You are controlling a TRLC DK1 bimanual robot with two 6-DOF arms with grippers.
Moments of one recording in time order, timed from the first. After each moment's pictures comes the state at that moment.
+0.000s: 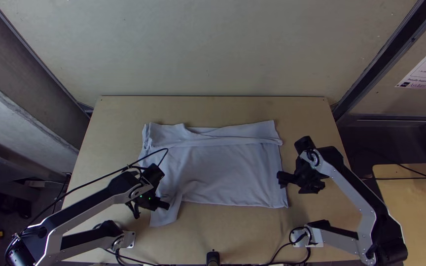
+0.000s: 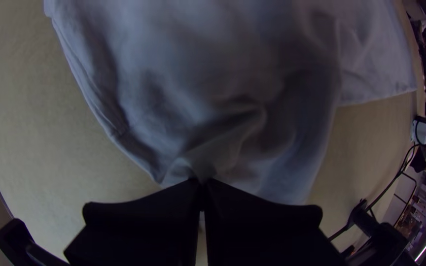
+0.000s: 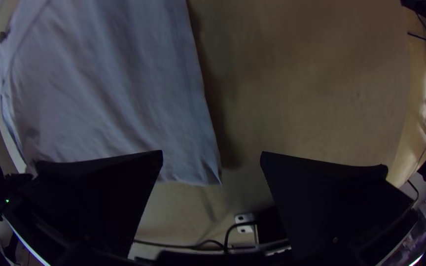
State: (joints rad) left arm -0.66 1.15 0.71 -1.00 0.07 -0.41; right arm 0.22 1.31 0.88 -1.21 -0.13 0.40
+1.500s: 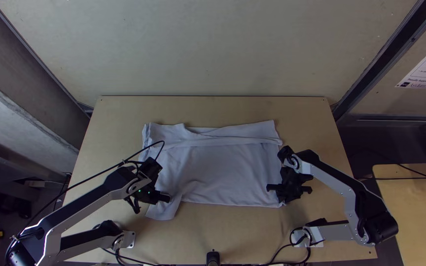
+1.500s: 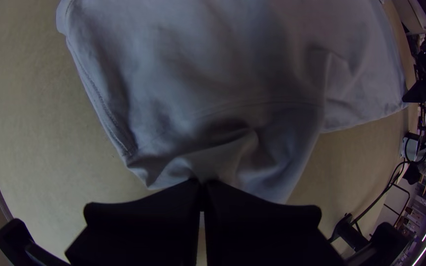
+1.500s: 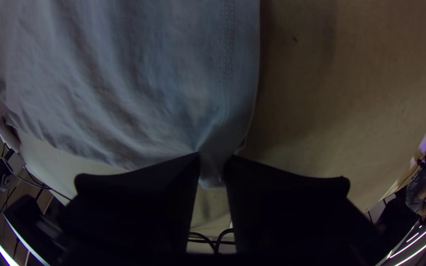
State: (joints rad) left arm -0.61 1.15 0.77 -1.00 0.07 -0.41; right arm 0.34 1.48 0.79 -1.13 -0.18 0.30
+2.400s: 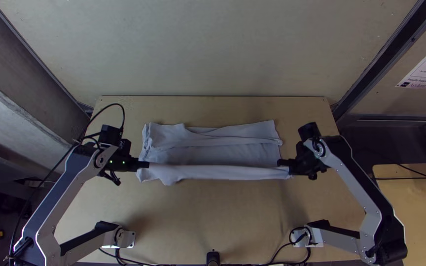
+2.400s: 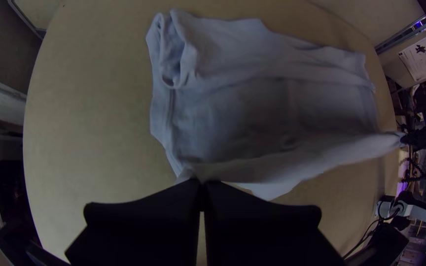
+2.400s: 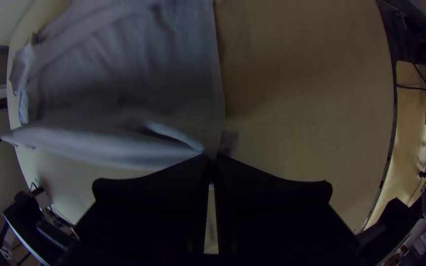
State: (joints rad) left arm -0.16 1.14 1.06 -1.03 0.07 -0.12; right arm 0.21 1.33 1.09 -1.19 -0.09 0.30
